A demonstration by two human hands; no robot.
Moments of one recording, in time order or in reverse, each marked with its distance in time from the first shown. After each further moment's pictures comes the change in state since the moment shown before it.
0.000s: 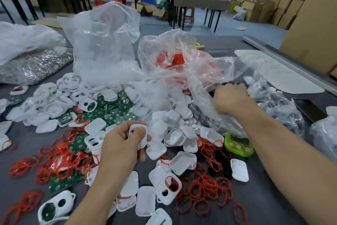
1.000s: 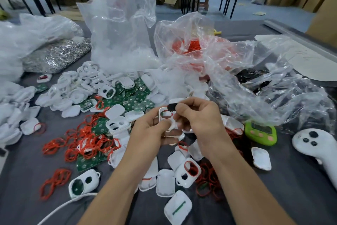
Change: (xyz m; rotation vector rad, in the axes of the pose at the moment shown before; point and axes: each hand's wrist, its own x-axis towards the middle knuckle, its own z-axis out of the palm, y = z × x) left_hand -0.006 -0.001 0.005 -0.145 -0.247 -0.040; right_hand -0.119 -0.116 0.017 1.980 -0.051 -0.087
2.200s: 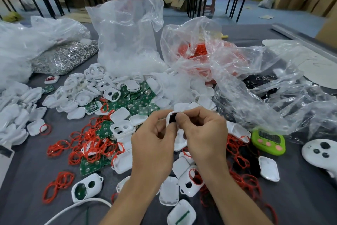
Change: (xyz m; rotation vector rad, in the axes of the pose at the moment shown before) left_hand -0.016 -0.002 0.017 0.375 0.352 0.388; right_hand -0.019 0.017 0.014 -0.212 0.201 -0.239
